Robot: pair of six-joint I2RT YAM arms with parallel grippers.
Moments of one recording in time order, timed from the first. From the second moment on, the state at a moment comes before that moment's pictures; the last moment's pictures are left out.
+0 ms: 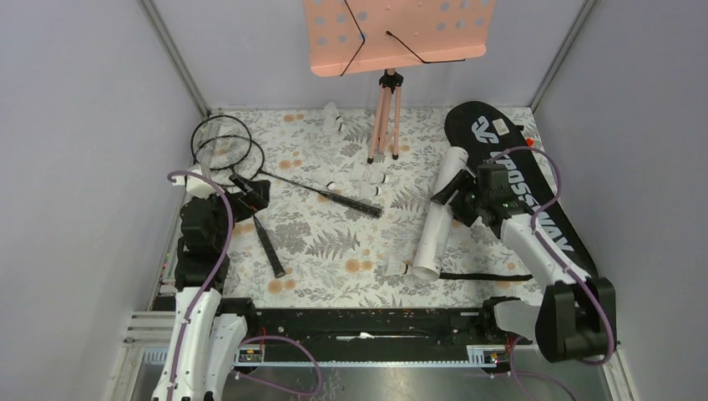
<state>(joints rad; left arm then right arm) 0.03 0.57 0.58 -0.19 0.13 -0.56 0.13 1.24 0.75 -0.36 -0.17 0.81</state>
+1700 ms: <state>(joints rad) -0.88 1.10 0.67 0.62 0.05 -0.62 0.83 0.92 0.49 0.52 -0.17 0.30</state>
